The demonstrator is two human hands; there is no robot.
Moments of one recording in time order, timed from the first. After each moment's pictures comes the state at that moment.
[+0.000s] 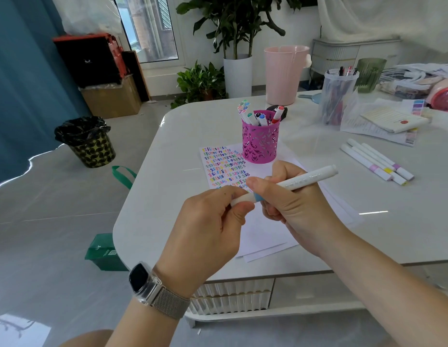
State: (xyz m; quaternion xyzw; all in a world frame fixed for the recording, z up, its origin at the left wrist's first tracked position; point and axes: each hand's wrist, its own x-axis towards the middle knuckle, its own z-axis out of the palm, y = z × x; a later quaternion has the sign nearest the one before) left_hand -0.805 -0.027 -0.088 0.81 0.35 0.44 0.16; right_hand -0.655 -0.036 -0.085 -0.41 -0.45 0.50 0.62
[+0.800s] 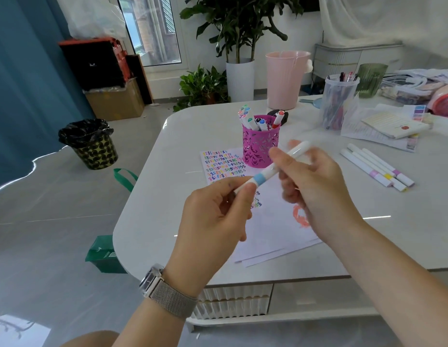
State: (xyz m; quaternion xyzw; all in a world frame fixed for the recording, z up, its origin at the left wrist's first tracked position) left_hand -0.788 -0.034 -0.073 0.69 0.38 0.48 0.38; right_hand -0.633 -0.026 -0.069 -0.48 -0.38 0.43 0.67
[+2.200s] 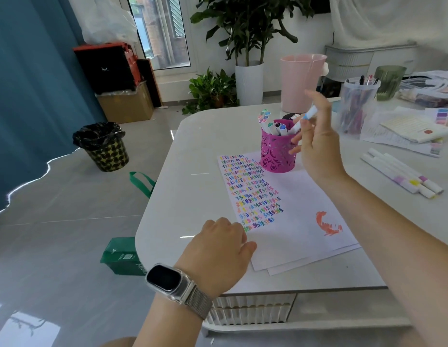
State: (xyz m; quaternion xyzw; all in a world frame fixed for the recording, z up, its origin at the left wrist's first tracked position) left_hand -0.826 -0.013 -0.101 0.84 0.51 0.05 0.15; right_hand -0.601 0.090 -0.089 -0.56 -0.60 0.01 0.58
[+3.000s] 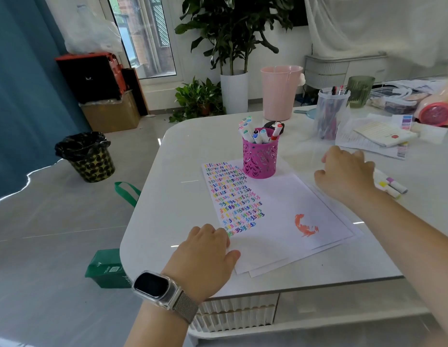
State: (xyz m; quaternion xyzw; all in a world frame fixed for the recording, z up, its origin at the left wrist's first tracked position) left_hand -0.820 -0.015 -0.099 0.85 0.51 0.02 0.12; right_hand -0.544 0.036 -0.087 -0.85 -0.51 -0.06 0.13
